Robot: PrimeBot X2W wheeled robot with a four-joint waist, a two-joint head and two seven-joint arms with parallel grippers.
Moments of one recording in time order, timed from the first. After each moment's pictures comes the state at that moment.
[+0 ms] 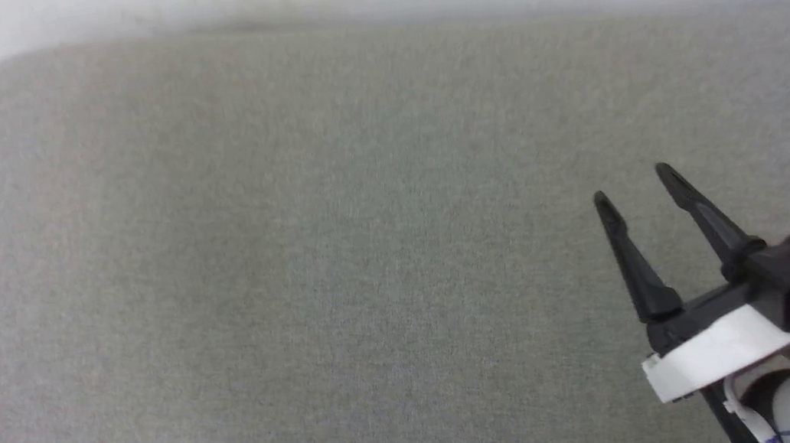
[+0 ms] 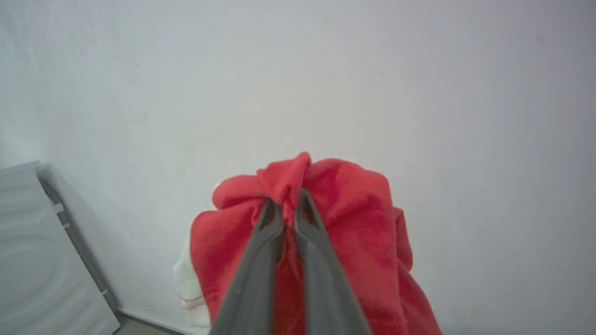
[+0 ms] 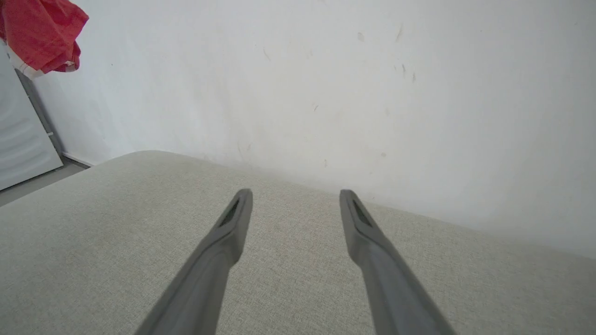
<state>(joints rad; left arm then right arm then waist) -1.19 0.58 -0.05 0.98 -0.17 -0.11 -0.25 -0.05 -0.05 0.11 -0.15 0.05 0.13 -0.07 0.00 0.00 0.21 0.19</state>
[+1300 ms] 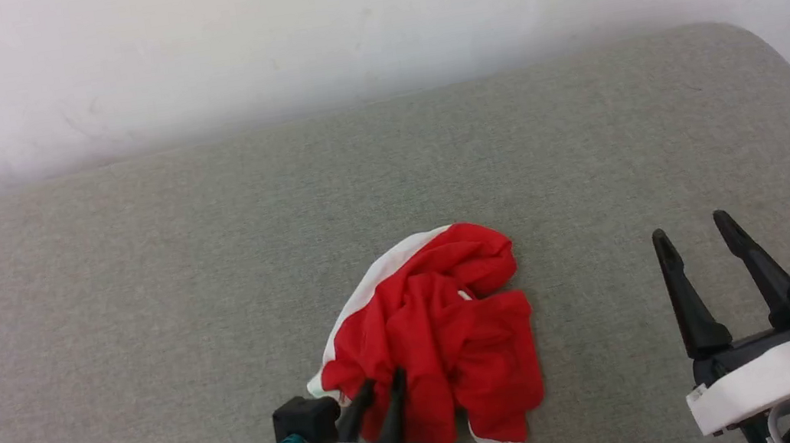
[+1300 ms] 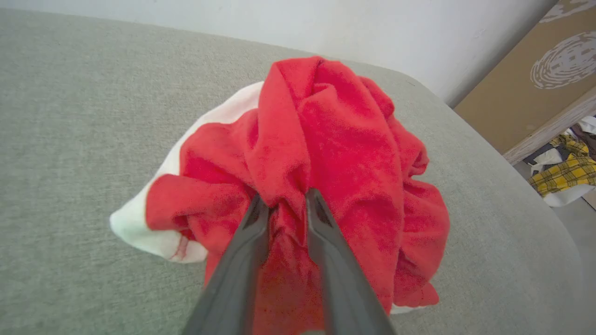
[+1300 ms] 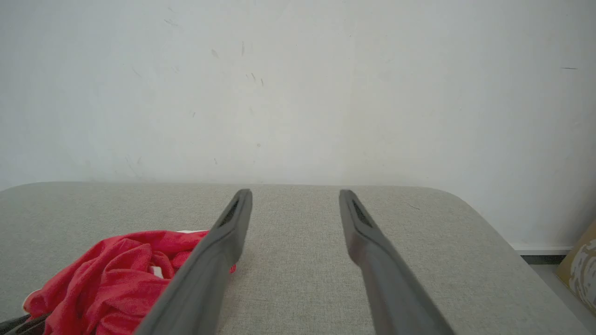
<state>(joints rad) -0.08 0.06 -0.40 0.35 -0.40 0.00 -0.12 0.07 -0.05 0.01 -0.16 0.11 0.13 -0.08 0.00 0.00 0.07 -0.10</state>
